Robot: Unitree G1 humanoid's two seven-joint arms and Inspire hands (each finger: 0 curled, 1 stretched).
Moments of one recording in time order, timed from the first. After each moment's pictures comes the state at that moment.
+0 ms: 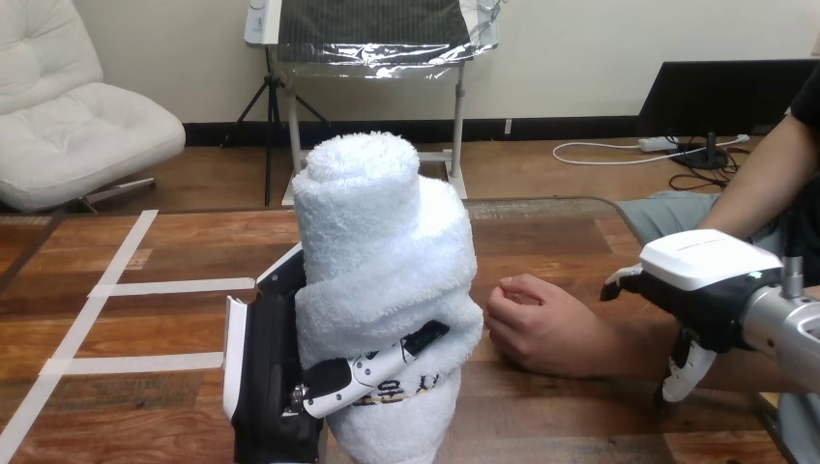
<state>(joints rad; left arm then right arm) 0.22 -0.05 -0.21 0.15 0.09 -0.80 0.18 -0.22 -0.79 0.17 -0.03 -0.86 -0.03 0.64</state>
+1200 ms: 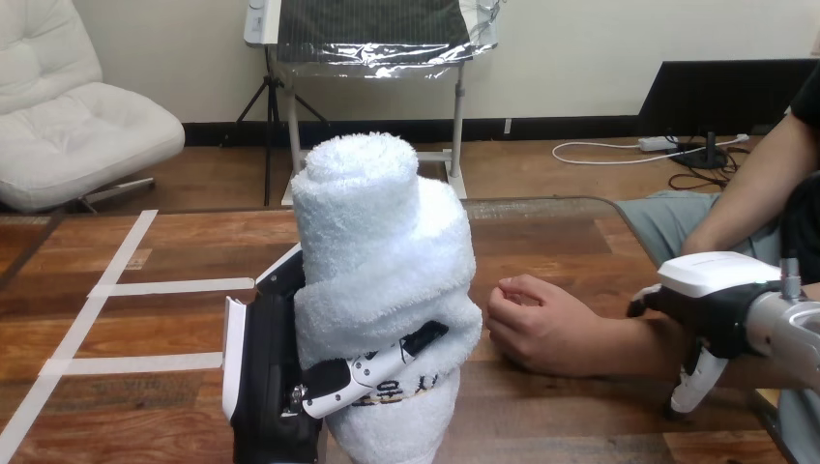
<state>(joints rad) 0.23 -0.05 -0.21 0.14 0.09 -0.80 0.17 -0.27 -0.79 0.23 0.03 -0.89 0.14 0.74</state>
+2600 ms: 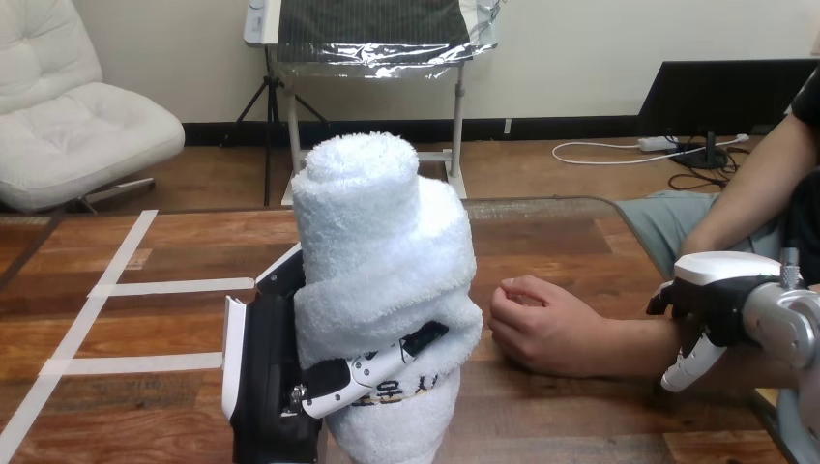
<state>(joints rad) 0.23 -0.05 -0.21 0.14 0.08 -0.80 0.17 -0.37 -0.75 0.31 0.14 -0.91 0.29 0.77</state>
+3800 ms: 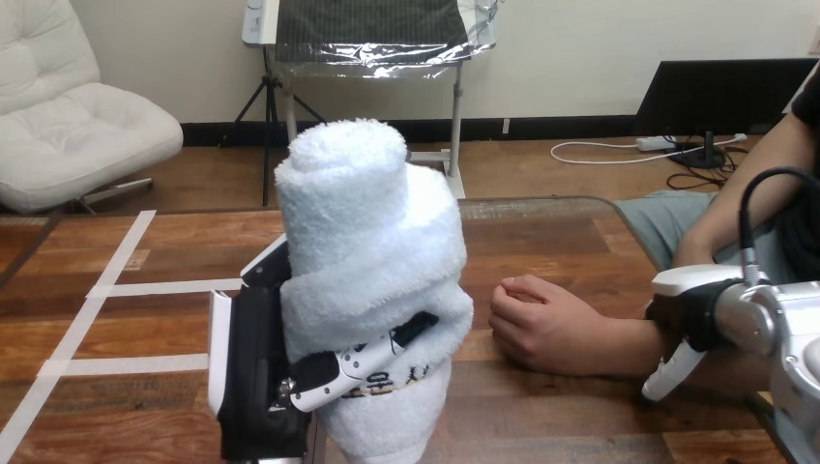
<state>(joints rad) 0.23 -0.05 -0.19 0.09 0.09 -0.78 0.18 -0.51 -0.71 0.45 0.39 -0.93 0.18 0.75</state>
